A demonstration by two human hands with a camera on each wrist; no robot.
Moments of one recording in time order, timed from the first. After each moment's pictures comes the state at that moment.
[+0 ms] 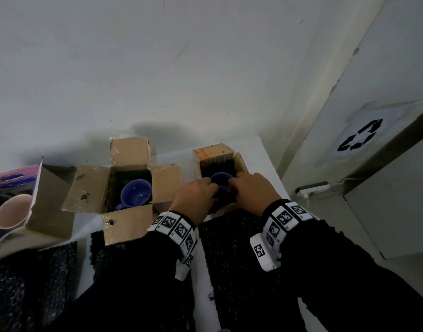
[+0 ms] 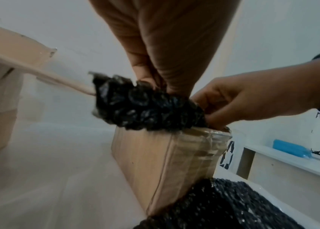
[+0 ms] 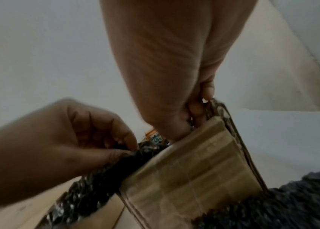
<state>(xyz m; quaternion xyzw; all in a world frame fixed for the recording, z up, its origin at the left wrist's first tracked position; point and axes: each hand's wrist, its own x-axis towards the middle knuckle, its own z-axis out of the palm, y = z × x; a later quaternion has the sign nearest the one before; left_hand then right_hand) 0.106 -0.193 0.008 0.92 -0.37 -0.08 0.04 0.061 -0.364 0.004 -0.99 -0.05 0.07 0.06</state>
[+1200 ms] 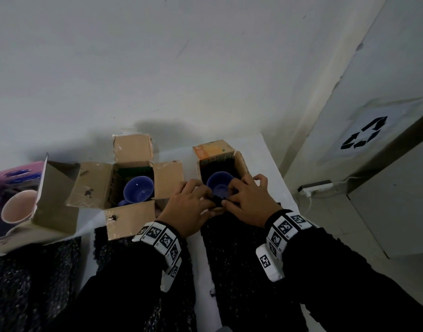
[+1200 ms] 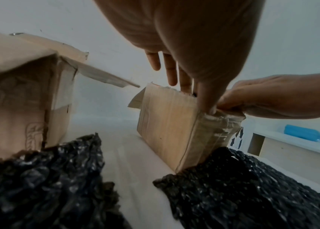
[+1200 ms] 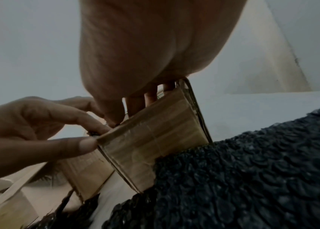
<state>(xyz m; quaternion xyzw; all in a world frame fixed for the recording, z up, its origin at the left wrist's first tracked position) 0.091 -0.151 -0.020 0.87 -0.48 0.04 0.05 0.036 -0.360 -0.031 -0.99 -0.10 0.02 0.11</state>
